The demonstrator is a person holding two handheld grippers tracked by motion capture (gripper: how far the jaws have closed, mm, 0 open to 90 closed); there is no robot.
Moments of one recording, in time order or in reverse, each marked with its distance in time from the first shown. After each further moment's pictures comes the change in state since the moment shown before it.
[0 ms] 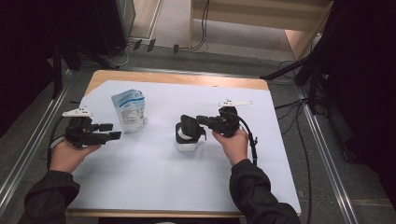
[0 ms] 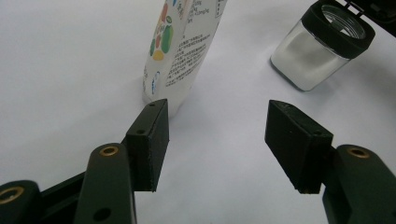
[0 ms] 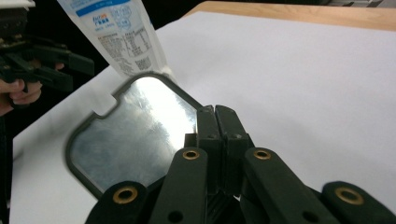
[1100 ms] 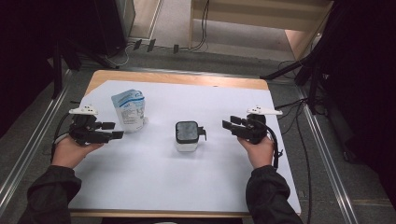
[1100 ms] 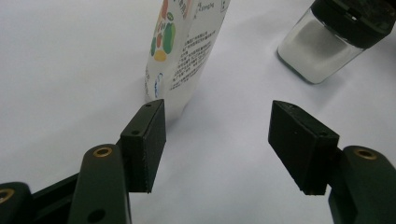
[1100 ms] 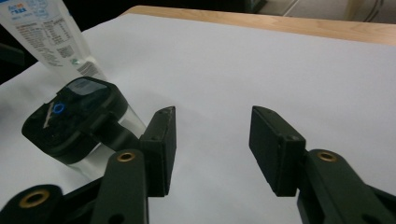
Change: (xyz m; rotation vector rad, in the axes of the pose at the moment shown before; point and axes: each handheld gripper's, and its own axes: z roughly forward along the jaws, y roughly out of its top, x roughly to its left) left arm 0.006 0.007 0.010 0.043 -0.002 0.037; right arm -0.035 -0.028 -0.070 -0.061 -0.243 -0.006
